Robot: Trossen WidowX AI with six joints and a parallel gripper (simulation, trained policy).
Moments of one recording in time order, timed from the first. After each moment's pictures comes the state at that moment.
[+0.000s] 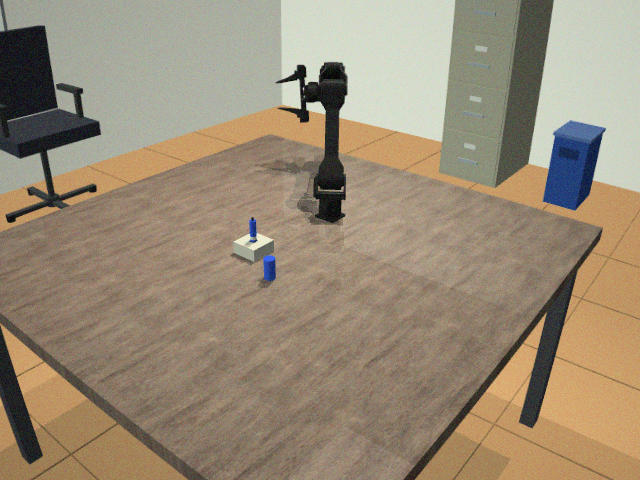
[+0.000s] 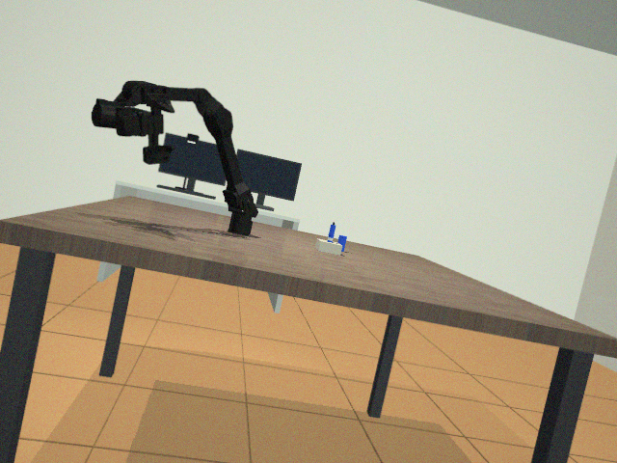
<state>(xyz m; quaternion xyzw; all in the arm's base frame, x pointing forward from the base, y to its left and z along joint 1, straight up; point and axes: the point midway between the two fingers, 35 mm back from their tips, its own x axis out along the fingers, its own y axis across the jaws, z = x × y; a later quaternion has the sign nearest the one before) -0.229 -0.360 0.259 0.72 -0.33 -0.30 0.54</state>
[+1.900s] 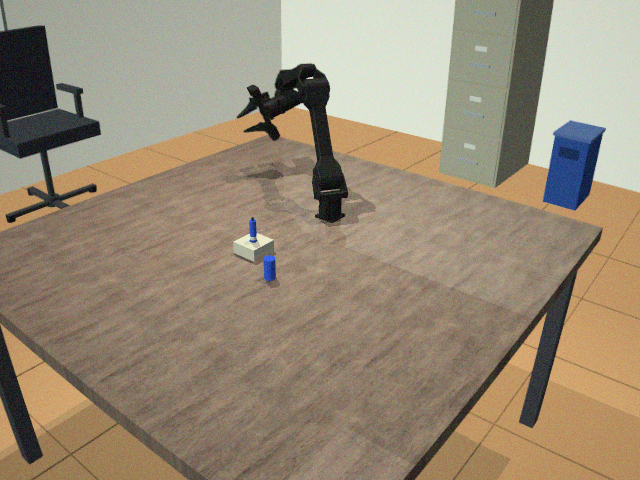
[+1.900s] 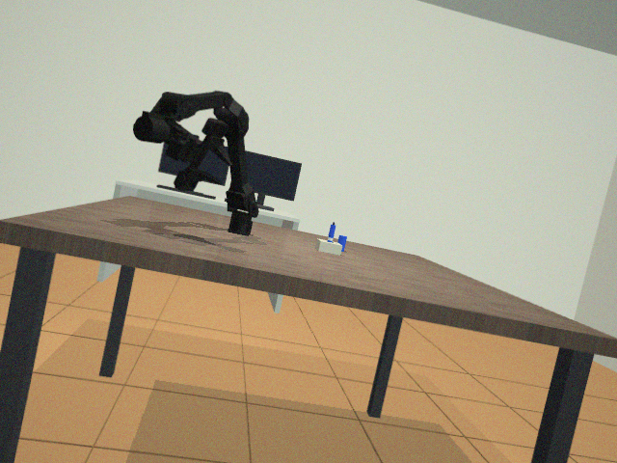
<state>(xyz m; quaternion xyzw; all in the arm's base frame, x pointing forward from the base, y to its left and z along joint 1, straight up) -0.098 -0.406 0.195 0.71 -0.06 -0.32 0.62</state>
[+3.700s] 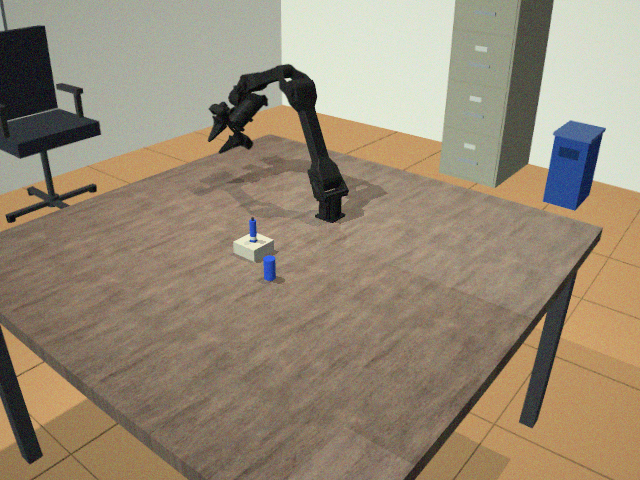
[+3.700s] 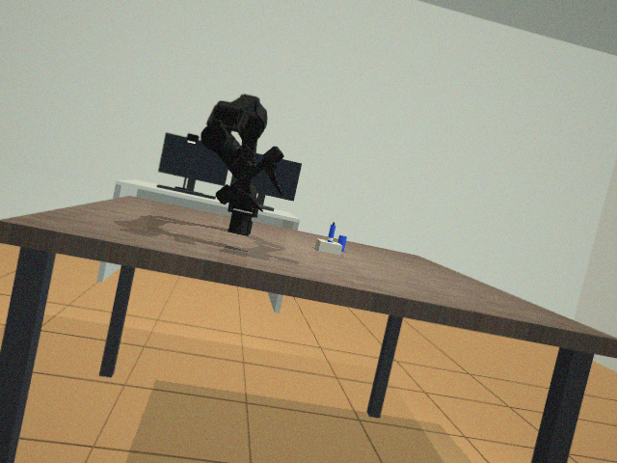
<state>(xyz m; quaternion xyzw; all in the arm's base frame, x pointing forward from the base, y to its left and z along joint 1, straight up) 0.023 -0.414 0.160 0.65 0.16 -0.31 0.68</state>
